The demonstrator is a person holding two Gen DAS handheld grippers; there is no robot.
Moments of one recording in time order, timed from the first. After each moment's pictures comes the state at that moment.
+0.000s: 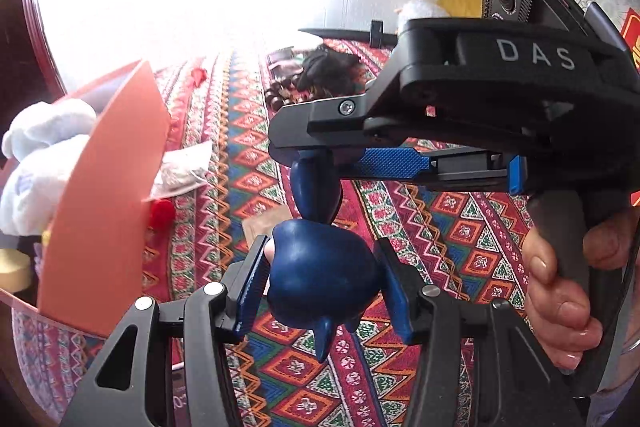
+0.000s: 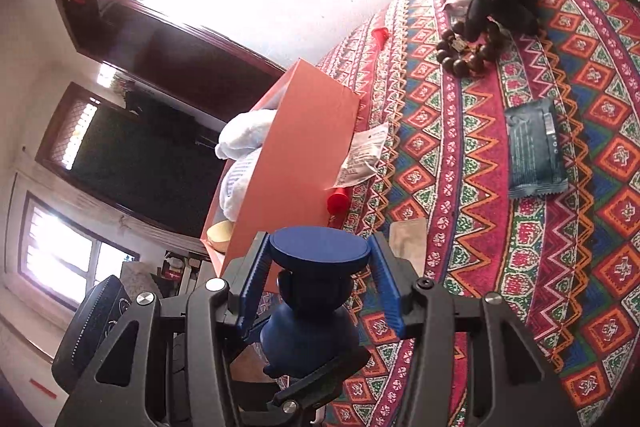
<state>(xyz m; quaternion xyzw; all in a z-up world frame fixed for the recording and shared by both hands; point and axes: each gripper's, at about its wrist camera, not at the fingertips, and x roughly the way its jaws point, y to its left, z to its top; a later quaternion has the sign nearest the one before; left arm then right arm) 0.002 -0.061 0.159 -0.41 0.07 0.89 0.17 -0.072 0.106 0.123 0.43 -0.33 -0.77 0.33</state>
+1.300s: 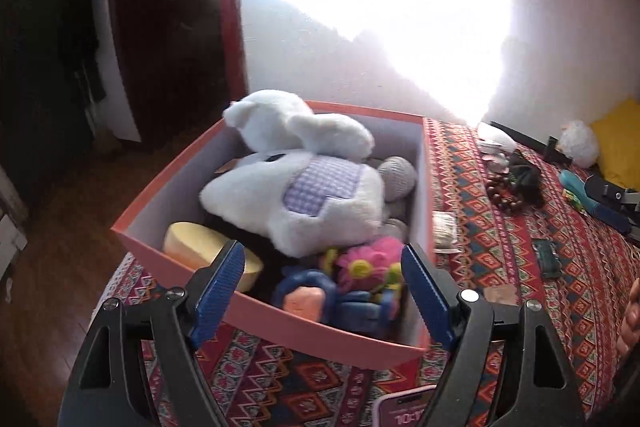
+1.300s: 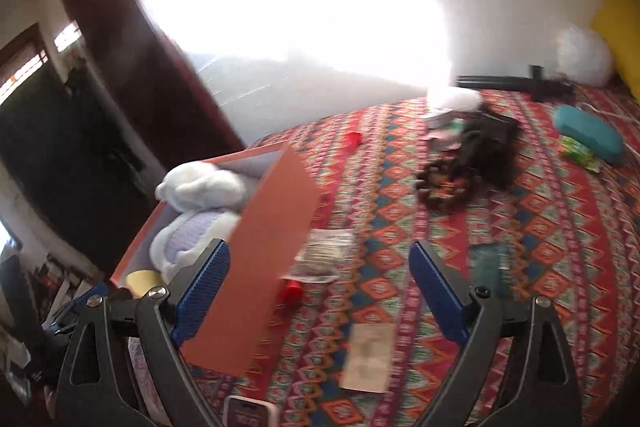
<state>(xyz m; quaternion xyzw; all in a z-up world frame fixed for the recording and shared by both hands) 0.001 -0.239 0.204 -0.34 -0.03 0.94 -0.06 -0.066 0.078 0.184 0.34 -0.18 -0.91 0.14</state>
